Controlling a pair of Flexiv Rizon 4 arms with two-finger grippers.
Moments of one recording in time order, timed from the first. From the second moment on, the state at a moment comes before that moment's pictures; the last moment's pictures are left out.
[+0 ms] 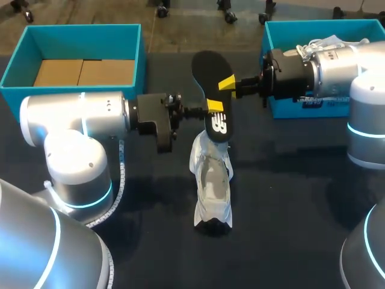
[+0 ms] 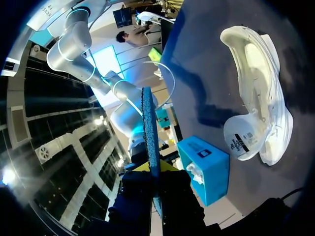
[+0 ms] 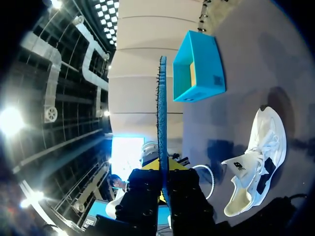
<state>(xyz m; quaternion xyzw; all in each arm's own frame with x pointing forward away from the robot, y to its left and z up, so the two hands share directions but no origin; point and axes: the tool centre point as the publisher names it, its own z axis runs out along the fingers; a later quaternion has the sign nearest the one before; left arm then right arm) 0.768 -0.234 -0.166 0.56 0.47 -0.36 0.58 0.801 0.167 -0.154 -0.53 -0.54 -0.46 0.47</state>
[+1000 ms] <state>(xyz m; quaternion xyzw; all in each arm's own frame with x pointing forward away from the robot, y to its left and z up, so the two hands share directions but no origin) 0.779 -0.152 -0.134 0.57 0.57 -0.34 0.49 0.800 0.139 -0.194 -0.54 -0.52 -0.46 0.47</state>
